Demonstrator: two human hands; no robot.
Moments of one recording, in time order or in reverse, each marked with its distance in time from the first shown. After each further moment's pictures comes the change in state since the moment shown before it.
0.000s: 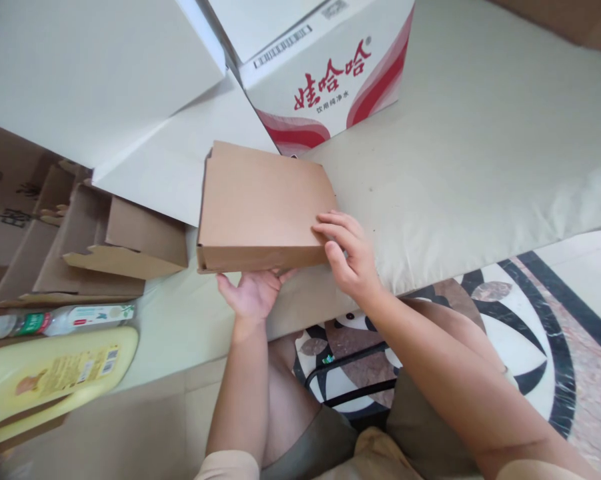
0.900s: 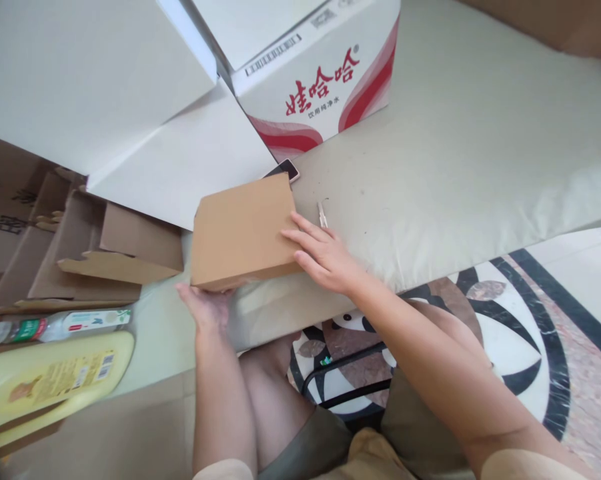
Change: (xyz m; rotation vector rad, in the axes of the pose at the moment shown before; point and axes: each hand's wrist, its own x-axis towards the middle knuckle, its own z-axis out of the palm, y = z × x) left_hand 0.002 0.033 -0.068 0.244 0.549 0.237; right_hand 0.015 0.005 0.001 -0.169 -0.528 -0.028
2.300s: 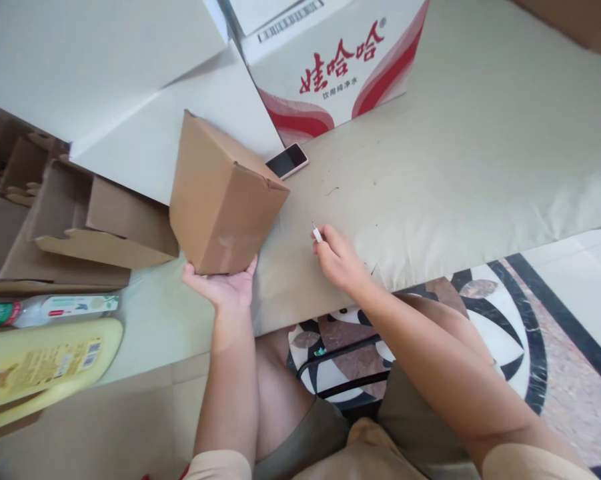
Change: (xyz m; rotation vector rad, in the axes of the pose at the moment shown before) left_hand -0.027 0.014 0.061 -0.429 0.140 -0.186; right_hand -0.004 -0.007 0.027 0.436 0.138 0.588
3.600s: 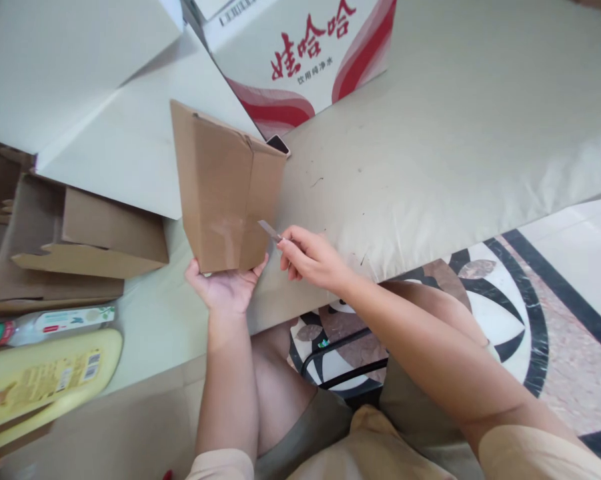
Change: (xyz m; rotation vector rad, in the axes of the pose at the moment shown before) left_hand -0.011 -0.003 -0.003 0.101 -0.365 -0.234; right_hand -0.006 -0.006 0.010 0.355 -0.273 -0.171
